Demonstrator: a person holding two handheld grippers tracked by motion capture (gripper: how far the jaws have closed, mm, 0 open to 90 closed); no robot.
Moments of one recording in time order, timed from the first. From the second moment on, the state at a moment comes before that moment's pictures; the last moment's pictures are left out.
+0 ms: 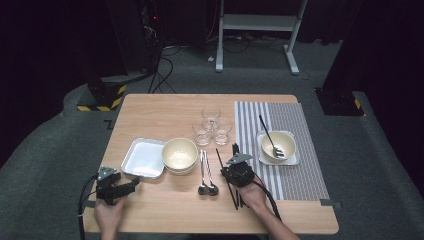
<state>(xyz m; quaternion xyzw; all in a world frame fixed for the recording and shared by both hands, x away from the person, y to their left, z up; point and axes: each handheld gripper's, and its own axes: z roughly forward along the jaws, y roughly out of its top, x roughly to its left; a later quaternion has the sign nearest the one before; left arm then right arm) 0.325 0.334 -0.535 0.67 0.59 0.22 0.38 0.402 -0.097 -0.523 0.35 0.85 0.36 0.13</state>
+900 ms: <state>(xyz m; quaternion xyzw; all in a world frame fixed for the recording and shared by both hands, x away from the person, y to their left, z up) 0.325 0.335 -0.535 0.67 0.59 0.22 0.38 0.407 -0.086 -0.523 0.35 0.85 0.36 0.13</state>
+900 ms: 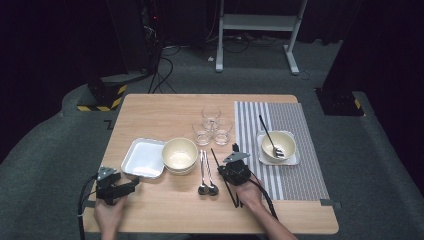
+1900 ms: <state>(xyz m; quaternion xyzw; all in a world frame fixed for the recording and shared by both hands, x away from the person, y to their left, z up) 0.325 0.334 -0.535 0.67 0.59 0.22 0.38 0.418 -0.073 -0.522 0.35 0.86 0.36 0.13</state>
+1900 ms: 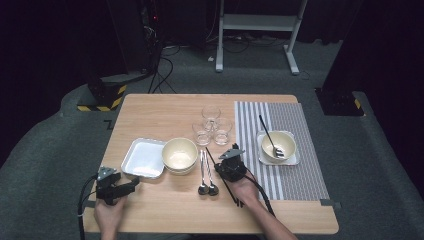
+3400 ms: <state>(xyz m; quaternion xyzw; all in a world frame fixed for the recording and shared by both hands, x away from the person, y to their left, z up) 0.325 0.334 -0.535 0.67 0.59 0.22 0.38 0.410 -0.081 -0.512 0.34 0.86 0.36 0.12</state>
